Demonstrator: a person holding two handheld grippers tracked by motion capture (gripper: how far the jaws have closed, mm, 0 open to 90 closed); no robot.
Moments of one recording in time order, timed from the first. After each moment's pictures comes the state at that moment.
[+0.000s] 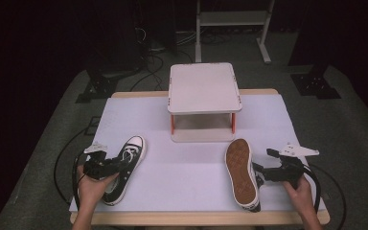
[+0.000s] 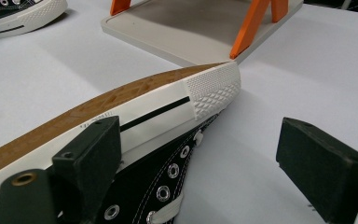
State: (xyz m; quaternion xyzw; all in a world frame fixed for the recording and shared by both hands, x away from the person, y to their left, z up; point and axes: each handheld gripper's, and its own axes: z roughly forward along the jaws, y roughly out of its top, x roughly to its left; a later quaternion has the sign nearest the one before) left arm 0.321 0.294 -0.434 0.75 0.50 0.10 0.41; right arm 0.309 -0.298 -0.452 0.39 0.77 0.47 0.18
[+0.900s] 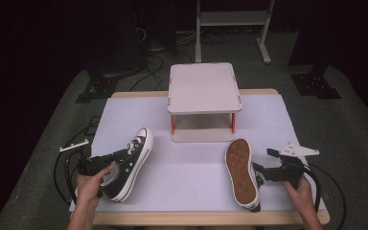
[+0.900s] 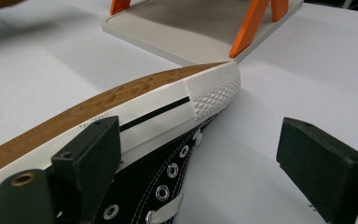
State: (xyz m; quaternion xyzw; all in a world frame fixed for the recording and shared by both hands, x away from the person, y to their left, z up) left arm 0.319 0.311 -0.415 0.62 0.49 -0.05 0.62; right arm 0.310 -0.298 -0.453 0.39 0.77 0.47 0.17
